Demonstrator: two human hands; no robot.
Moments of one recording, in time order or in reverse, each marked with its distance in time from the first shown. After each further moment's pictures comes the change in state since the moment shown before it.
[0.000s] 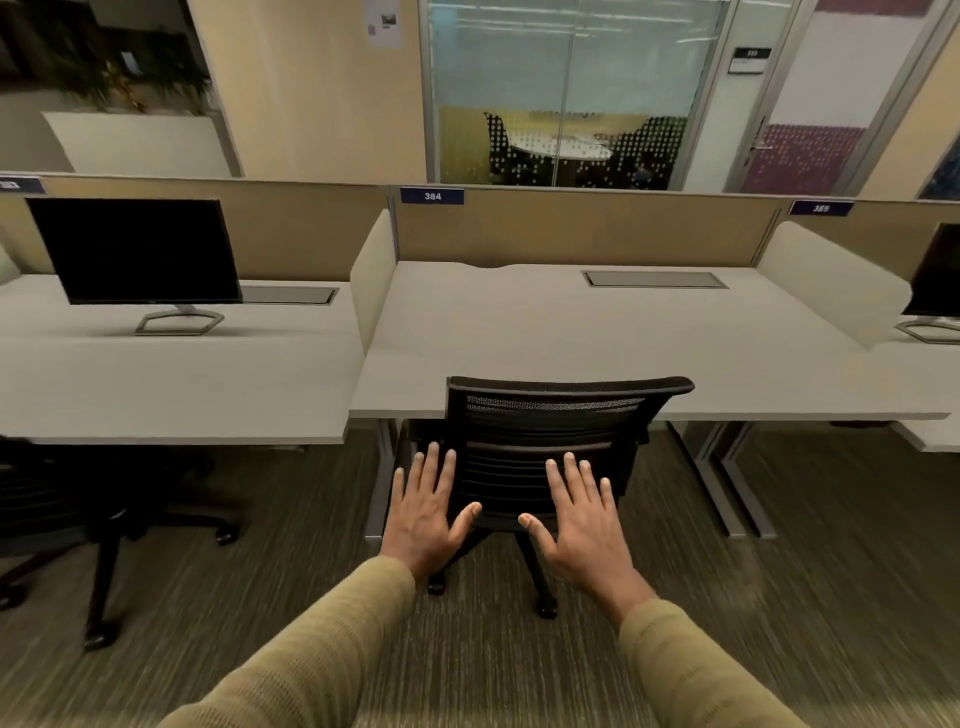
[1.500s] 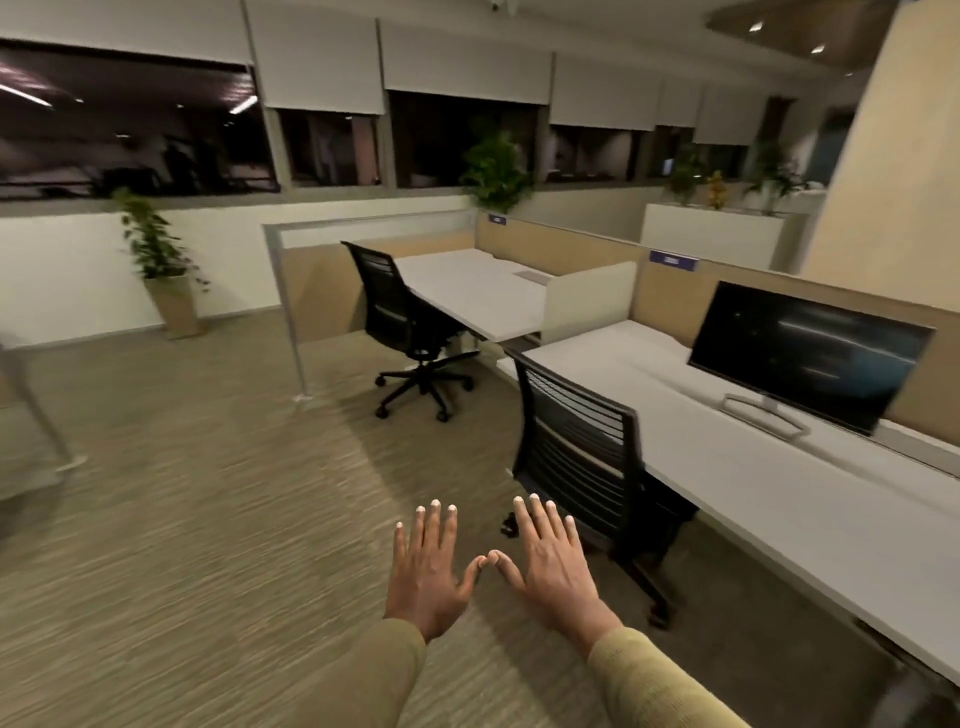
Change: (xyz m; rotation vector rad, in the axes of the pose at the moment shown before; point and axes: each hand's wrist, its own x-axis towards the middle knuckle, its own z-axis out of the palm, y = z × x) left_hand -0.465 -0.629 -0.223 0.216 0.236 -1.028; right_hand -0.031 -0.886 0.121 0.229 -0.243 -1.025
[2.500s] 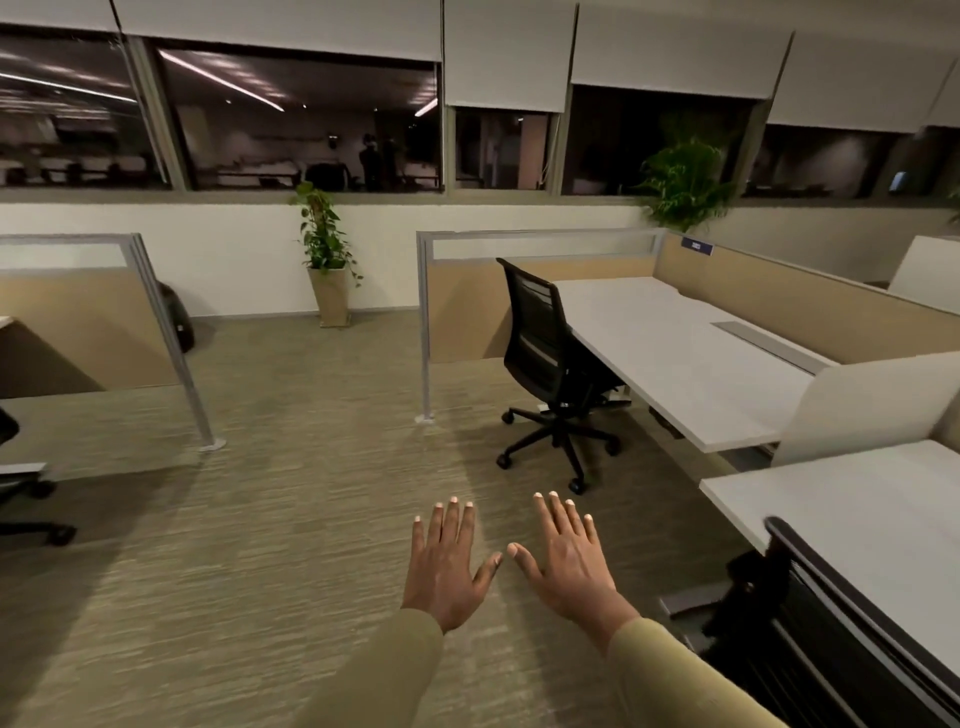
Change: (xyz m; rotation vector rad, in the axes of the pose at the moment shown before) left_hand 0.409 -0.332 0.027 -0.020 0.035 -0.286; right_hand 0.556 -0.146 0.124 0.053 -0.085 -0.283
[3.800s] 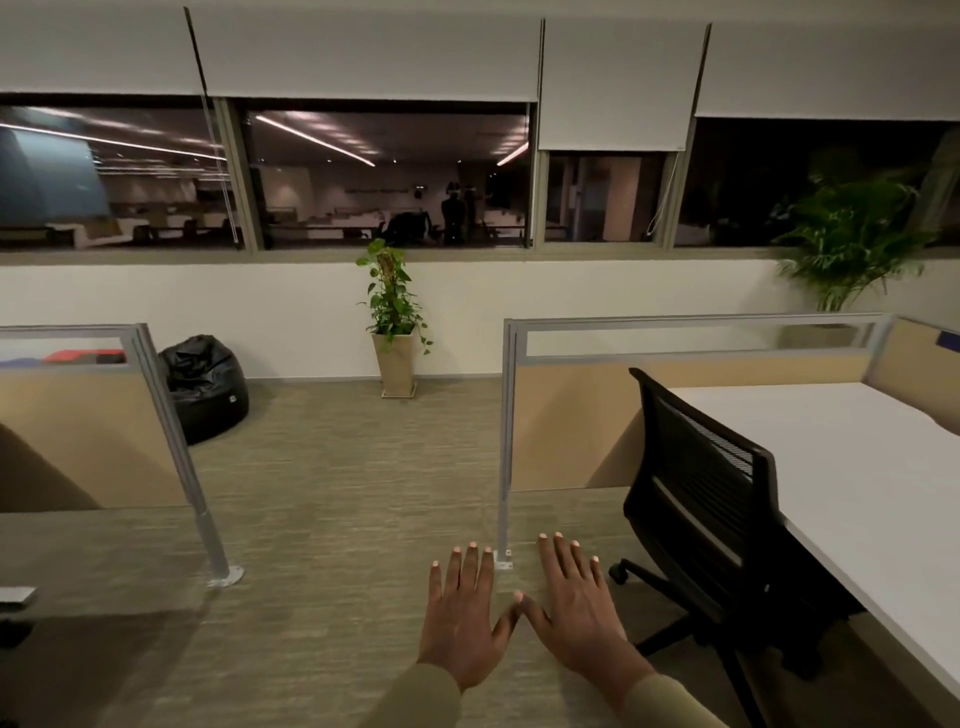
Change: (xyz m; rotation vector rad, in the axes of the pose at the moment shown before) left_hand 0.650 -0.311 0.006 0.025 0.079 -0.108; right_hand 0.748 -0.069 0.101 0.003 -0.058 -0.180
